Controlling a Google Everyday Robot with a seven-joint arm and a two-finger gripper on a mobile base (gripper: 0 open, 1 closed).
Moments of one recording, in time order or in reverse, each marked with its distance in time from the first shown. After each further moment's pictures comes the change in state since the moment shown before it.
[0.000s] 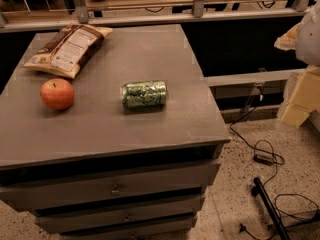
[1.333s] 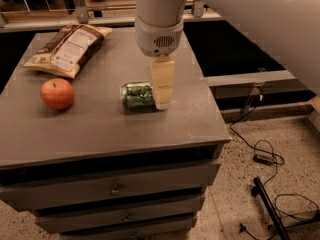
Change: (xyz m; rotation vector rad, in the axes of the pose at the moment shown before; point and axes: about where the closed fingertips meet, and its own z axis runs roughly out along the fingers) arm -0.231 -0.013 0.107 -0.133 0.016 -0.514
